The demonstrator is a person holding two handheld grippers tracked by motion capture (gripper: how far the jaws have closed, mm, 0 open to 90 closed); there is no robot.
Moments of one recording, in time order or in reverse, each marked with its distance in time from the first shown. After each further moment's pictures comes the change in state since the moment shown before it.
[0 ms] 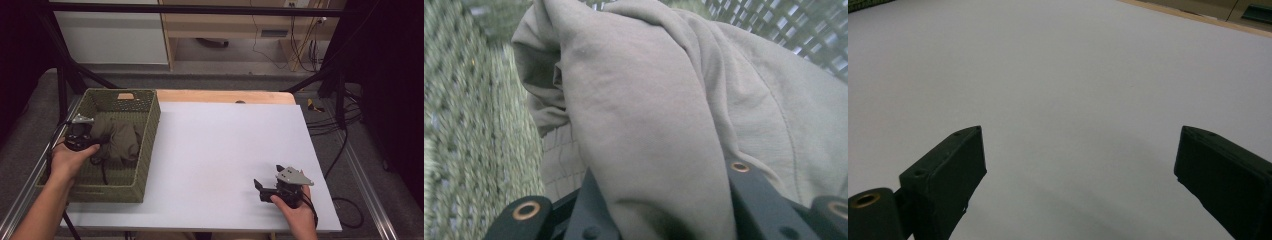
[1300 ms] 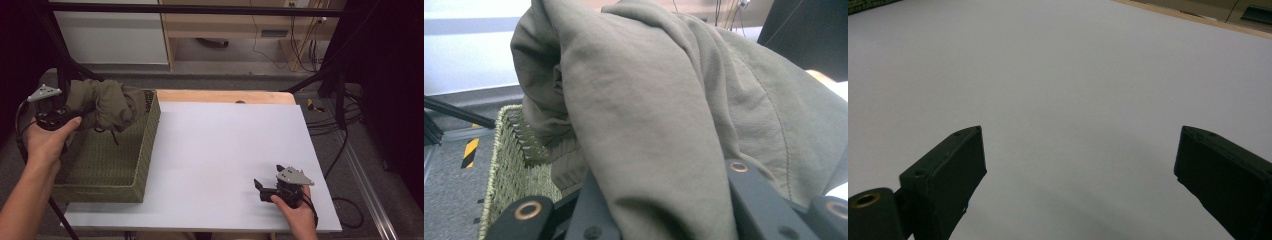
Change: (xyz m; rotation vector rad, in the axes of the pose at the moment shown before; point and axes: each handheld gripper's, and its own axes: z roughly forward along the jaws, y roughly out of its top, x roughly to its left) left arm 0.000 0.058 -0.081 -0.346 -0.022 -0.067; right arm 0.000 0.000 0.000 -0.003 -0.001 0.002
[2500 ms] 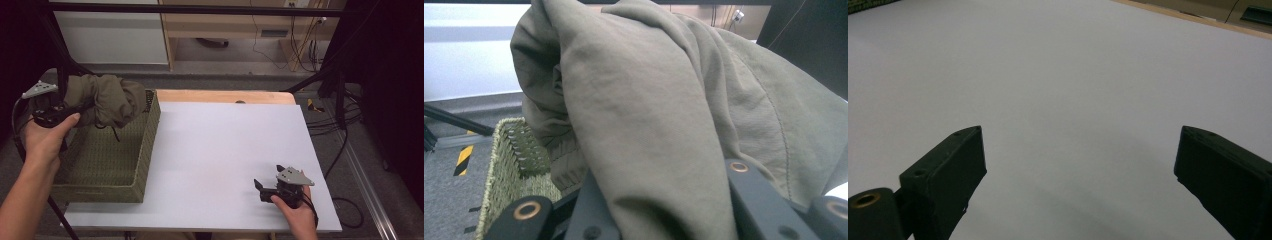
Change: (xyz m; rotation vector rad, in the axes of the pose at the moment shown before) left arm -0.006 0.011 -0.006 -0.038 -0.007 -0.011; right arm 0.001 0.000 -0.001 0.000 0.000 -0.001
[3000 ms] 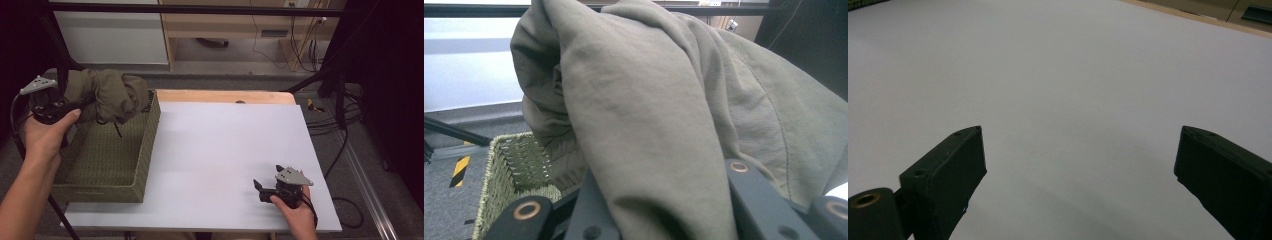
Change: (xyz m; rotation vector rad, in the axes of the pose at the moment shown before) left arm -0.009 0.012 -0.003 -0.025 -0.008 0.011; right arm 0.001 0.000 0.001 0.005 0.000 -0.006
